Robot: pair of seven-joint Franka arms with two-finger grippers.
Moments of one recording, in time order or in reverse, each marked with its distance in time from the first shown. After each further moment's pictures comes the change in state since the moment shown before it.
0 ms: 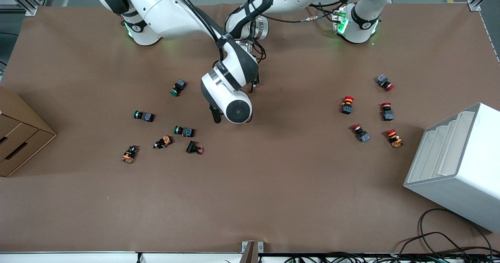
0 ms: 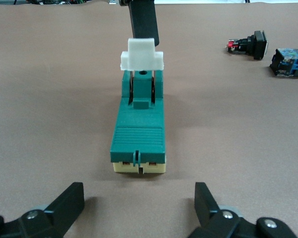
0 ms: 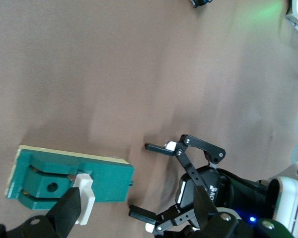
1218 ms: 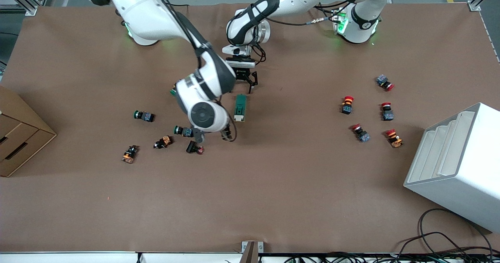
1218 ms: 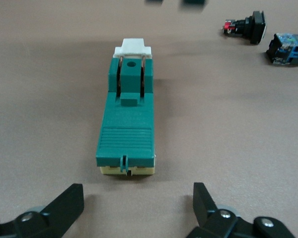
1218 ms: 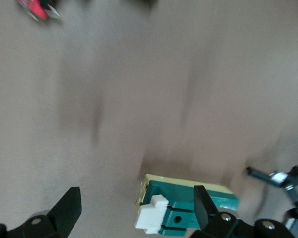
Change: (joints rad) left arm 0.056 -0.029 0.002 0.003 -0.027 0.161 0.049; right arm -0.052 -0.046 -0.040 -0.166 -0.038 0.439 -0.097
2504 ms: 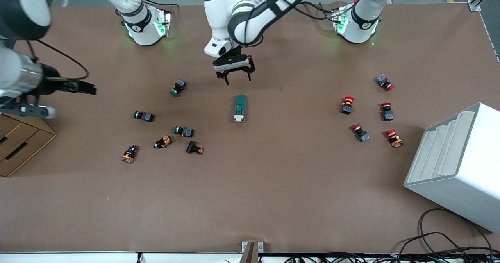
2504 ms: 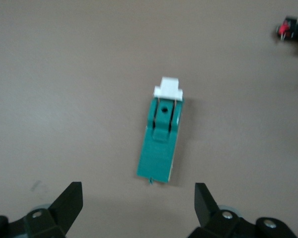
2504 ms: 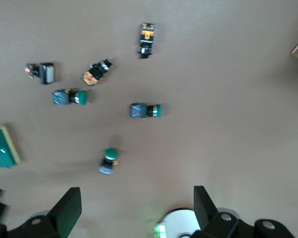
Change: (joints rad) left arm 0.033 -0.174 -0.008 0.225 -0.923 -0.058 0.699; right arm -0.545 -0.652 -0.020 -0.158 -0.166 -0.554 -1.579
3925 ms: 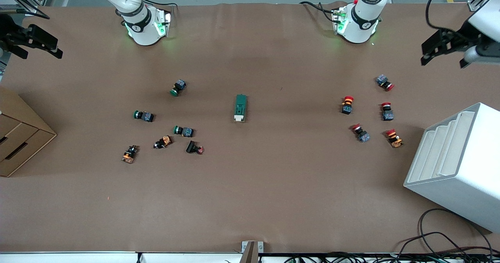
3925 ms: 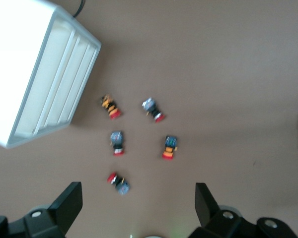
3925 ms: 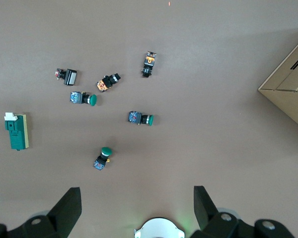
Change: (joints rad) left arm 0.687 -0.710 0.438 0.127 -0.853 -0.537 1.757; right arm -0.098 -0.250 0.007 0.008 -0.029 -0.059 -0.274
